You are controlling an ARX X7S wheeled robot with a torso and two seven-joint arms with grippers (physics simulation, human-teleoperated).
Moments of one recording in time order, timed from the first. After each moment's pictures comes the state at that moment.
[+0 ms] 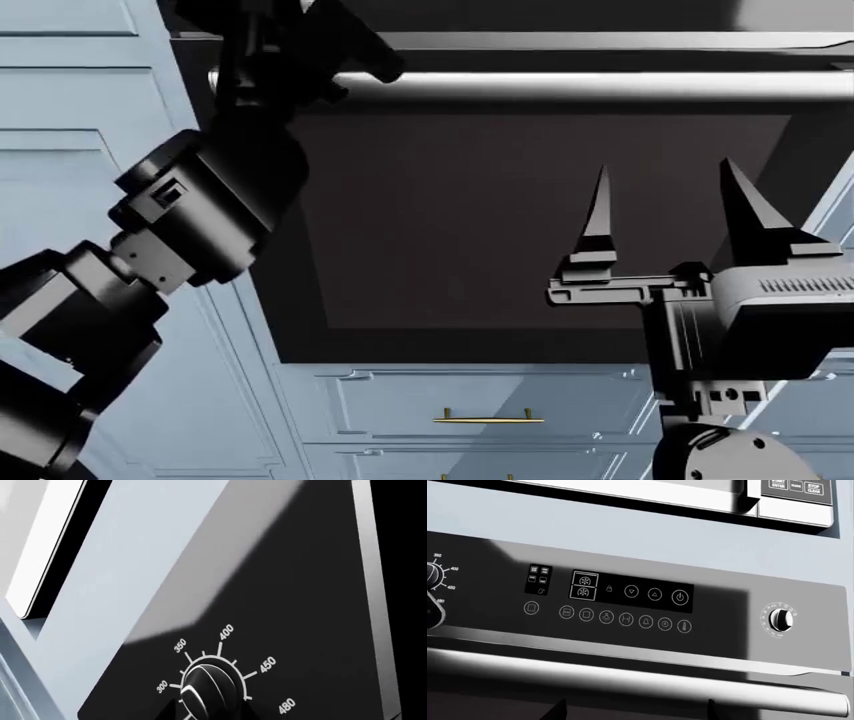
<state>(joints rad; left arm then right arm) -1.45 -0.34 1.11 -0.43 -0.16 -0.52 -0.54 0.29 0.46 -0.23 -0.70 0.26 0.36 0.44</state>
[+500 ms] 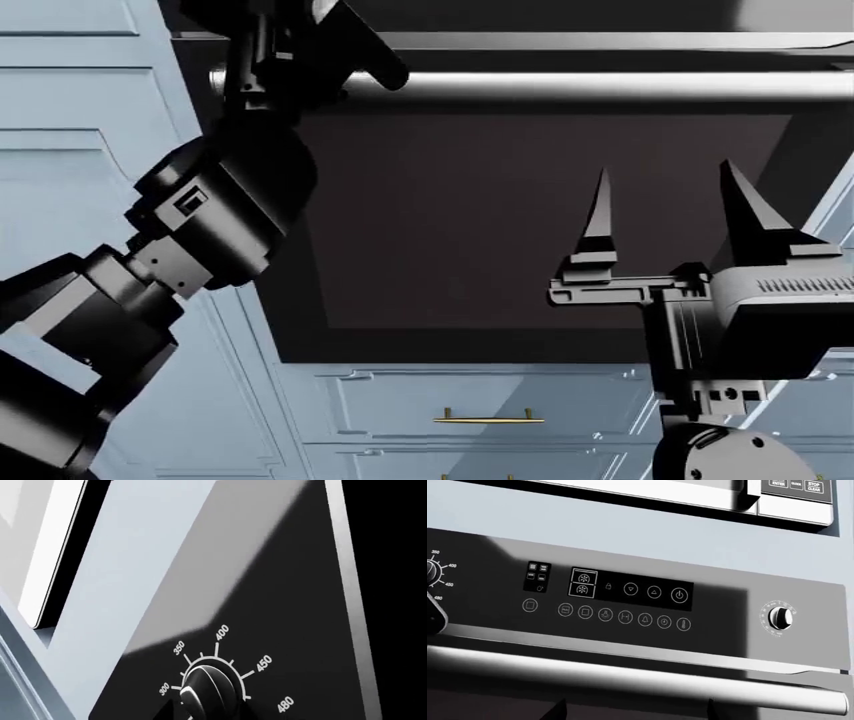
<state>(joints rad) -1.43 -0.31 1.11 -0.45 -0.07 -0.55 -0.54 0.29 0.47 -0.23 -0.69 0.26 0.35 0.45</state>
